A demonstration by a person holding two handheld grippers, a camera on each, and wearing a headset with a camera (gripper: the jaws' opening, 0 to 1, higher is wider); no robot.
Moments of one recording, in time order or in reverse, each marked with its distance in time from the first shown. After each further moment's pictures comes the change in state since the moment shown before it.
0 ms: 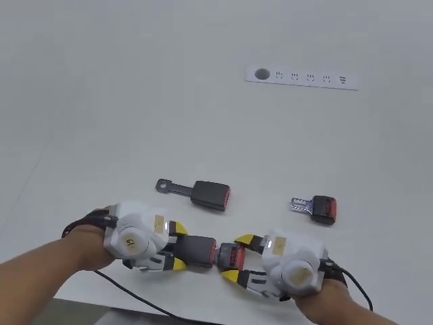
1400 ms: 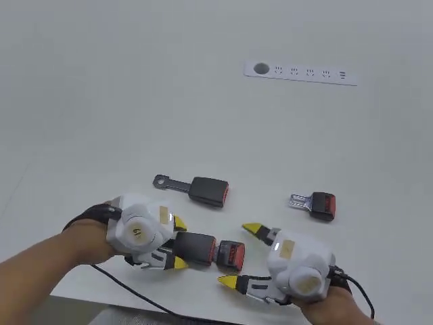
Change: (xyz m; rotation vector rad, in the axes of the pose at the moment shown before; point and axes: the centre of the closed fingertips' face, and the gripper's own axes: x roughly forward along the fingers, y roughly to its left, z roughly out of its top) left arm -0.007 0.006 0.017 -0.021 0.015 0.029; right arm -0.024 -0.012 0.028 0.034 -0.139 -0.079
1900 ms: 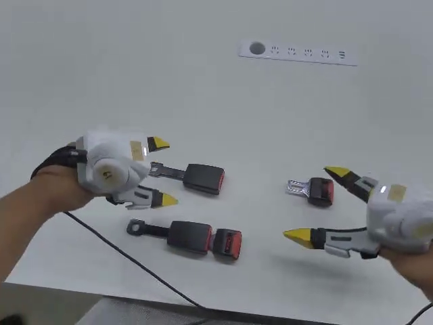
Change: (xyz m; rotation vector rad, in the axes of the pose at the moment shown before) left arm -0.038 0.111 0.017 0.037 -0.037 0.223; right arm -0.095 -0.127 -0.036 0.072 0.068 -0.142
